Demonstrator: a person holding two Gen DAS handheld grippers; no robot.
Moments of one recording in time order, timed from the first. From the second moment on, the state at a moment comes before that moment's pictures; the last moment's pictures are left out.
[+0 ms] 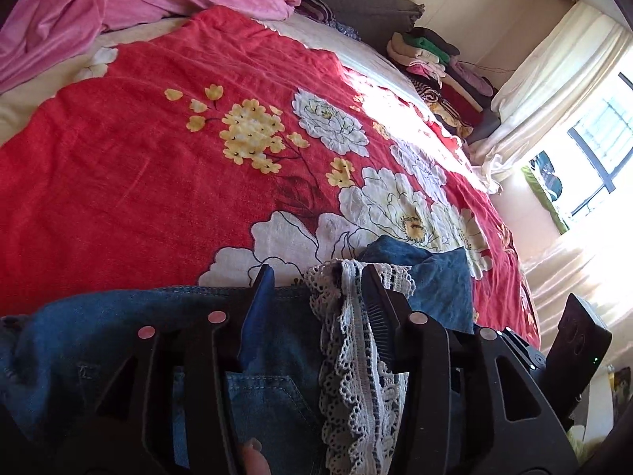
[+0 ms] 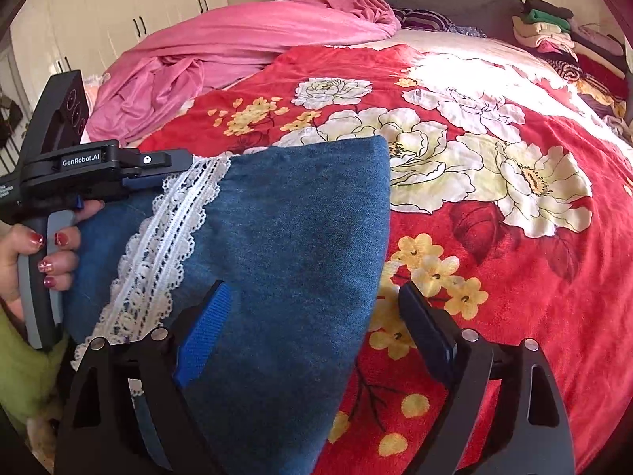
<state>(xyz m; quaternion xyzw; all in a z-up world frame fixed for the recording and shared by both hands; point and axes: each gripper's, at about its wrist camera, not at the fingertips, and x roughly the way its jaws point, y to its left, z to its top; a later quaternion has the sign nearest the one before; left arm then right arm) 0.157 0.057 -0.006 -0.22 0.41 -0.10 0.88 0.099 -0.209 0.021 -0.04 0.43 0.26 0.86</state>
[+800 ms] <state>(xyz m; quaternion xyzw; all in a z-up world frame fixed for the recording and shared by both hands) 0.030 0.052 0.013 -0.20 0.41 -0.08 0.89 0.043 -0.237 0.054 -0.04 0.41 0.27 0.87</state>
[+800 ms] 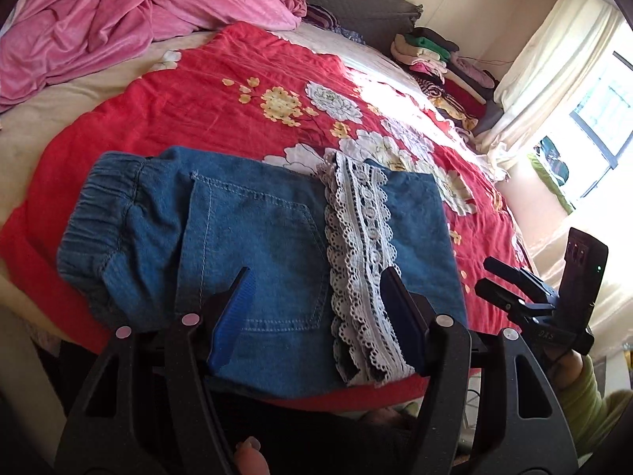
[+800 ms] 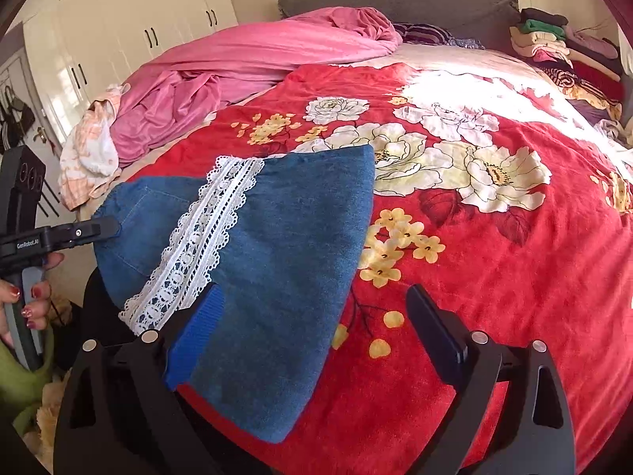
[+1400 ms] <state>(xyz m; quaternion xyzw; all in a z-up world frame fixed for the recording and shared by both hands) 0.026 -0.019 -0.037 -0.11 0.49 -0.10 0.86 0.023 -0.233 0.033 -0.04 0.44 0.29 0.85</state>
